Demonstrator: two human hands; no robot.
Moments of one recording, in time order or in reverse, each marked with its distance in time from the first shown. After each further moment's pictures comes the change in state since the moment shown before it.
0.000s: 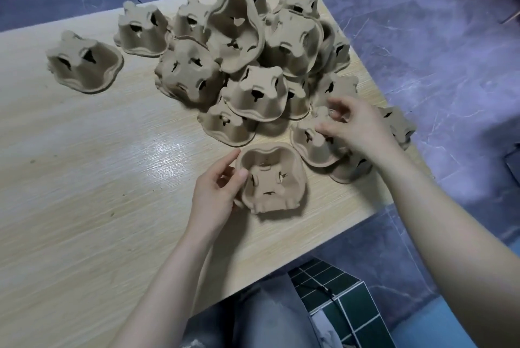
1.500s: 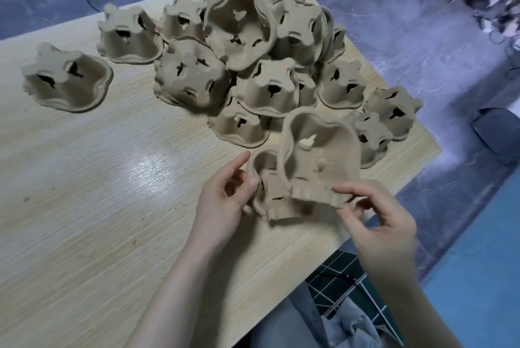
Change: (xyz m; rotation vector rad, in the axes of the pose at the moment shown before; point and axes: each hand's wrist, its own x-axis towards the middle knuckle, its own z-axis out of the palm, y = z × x) left_hand 0.010 0.010 -0.049 -0.030 -0.236 -0.001; right_hand -0.172 -0.034 0.082 0.472 0.426 -0.192
